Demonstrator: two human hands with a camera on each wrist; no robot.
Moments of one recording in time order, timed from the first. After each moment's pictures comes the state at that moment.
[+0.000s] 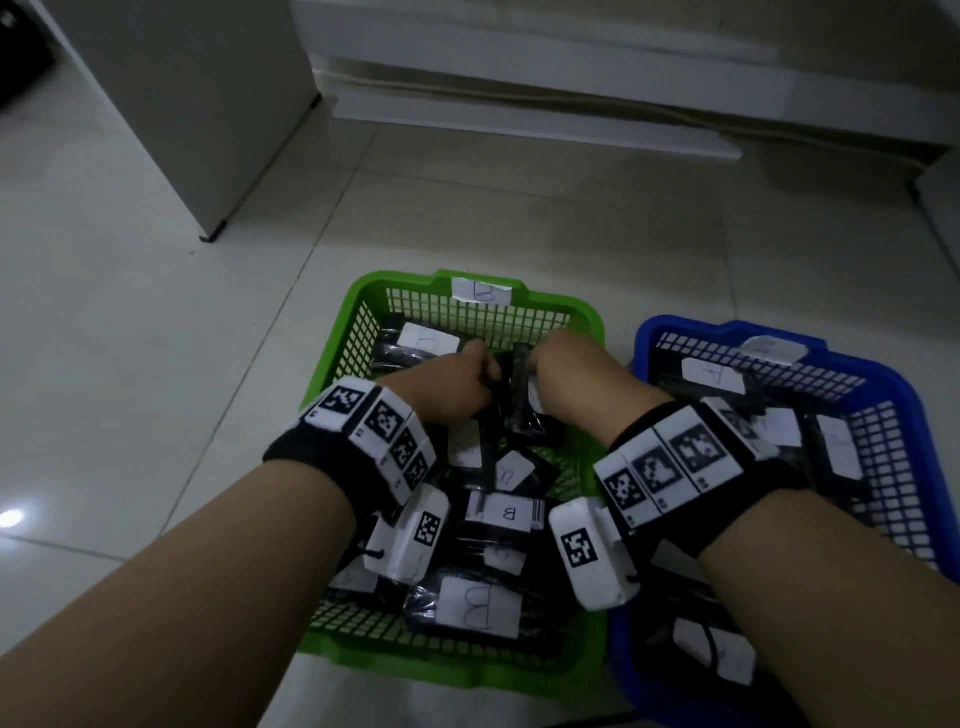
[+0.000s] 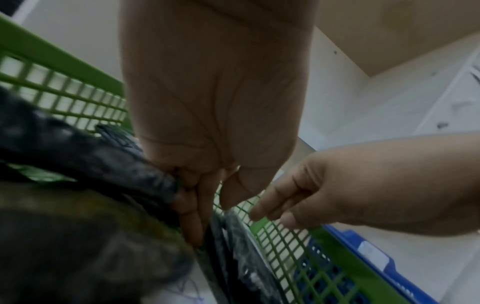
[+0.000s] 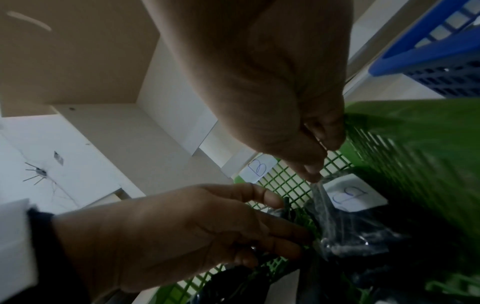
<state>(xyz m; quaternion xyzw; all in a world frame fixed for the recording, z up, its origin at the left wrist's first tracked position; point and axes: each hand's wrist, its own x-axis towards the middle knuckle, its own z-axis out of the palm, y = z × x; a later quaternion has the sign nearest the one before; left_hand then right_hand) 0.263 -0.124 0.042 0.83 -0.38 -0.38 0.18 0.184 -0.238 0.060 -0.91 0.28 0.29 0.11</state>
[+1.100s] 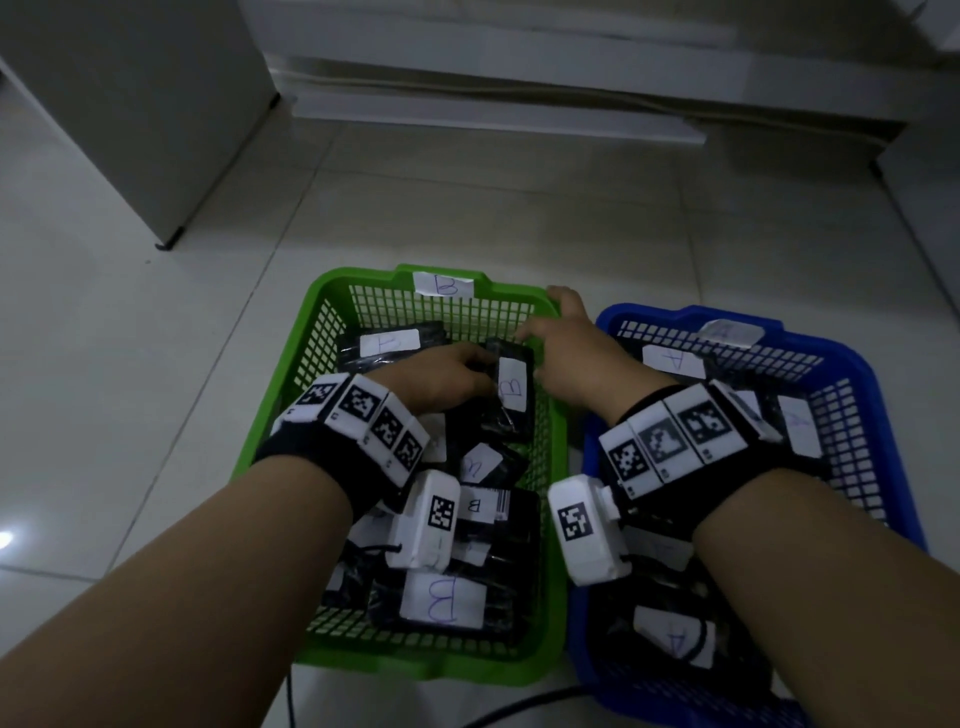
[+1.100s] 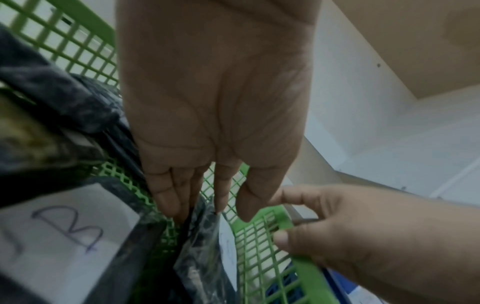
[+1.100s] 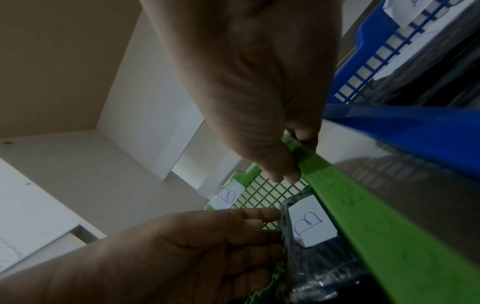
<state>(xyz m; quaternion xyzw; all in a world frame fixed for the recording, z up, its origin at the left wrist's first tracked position) 0.249 -0.155 0.034 0.80 -0.28 -0.45 0.27 0.148 -0.277 0.058 -0.92 0.29 0.11 0.24</state>
